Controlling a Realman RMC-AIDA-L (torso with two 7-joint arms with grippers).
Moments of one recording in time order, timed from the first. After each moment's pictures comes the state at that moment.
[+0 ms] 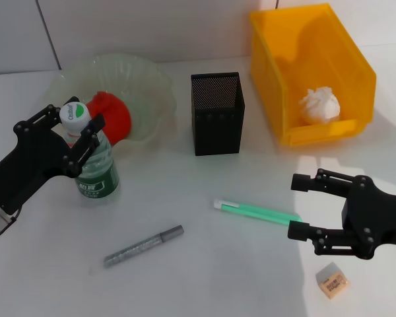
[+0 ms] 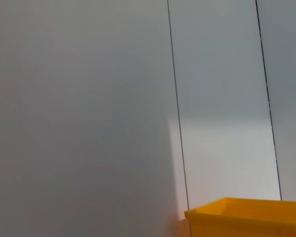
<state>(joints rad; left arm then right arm) -0.41 -2.08 1.13 0.24 0.95 1.41 -0.52 0.25 2.07 -0.78 -0.70 -1.73 -1.84 1.20</state>
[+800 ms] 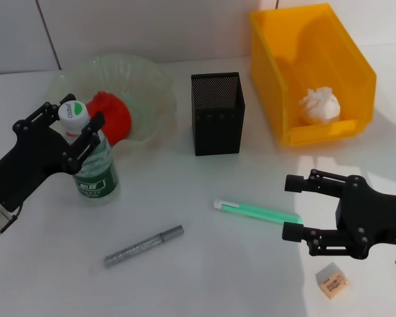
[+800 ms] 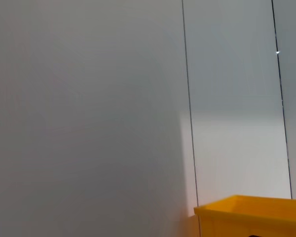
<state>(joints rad) -0.42 -2.08 1.13 0.20 0.92 1.39 -0.50 0.28 2.07 -0.78 -0.68 -1.75 -1.84 1.20</state>
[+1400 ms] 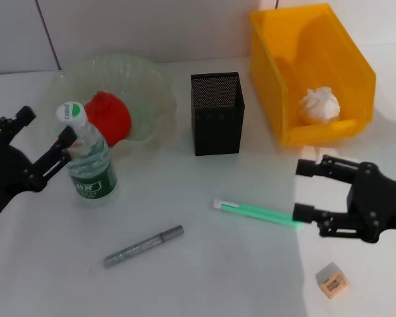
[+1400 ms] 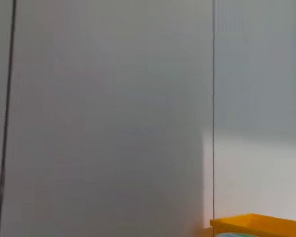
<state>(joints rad) -0.39 -2.08 1.13 0.21 0.89 1.43 -0.54 0.28 2.07 -0.73 -0.69 -1.74 -1.86 1.22</state>
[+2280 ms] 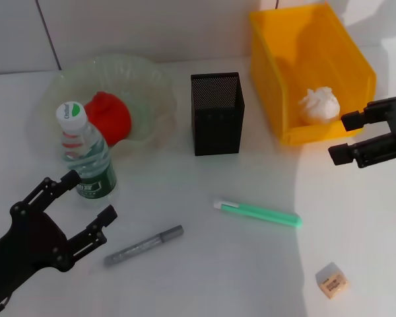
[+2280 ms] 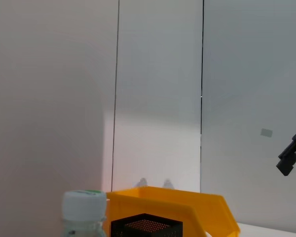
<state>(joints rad) -0.20 -2.06 1.19 0.27 1.08 1.63 -0.59 0.44 2.01 -0.76 -1.54 -2.09 -1.97 2.17</state>
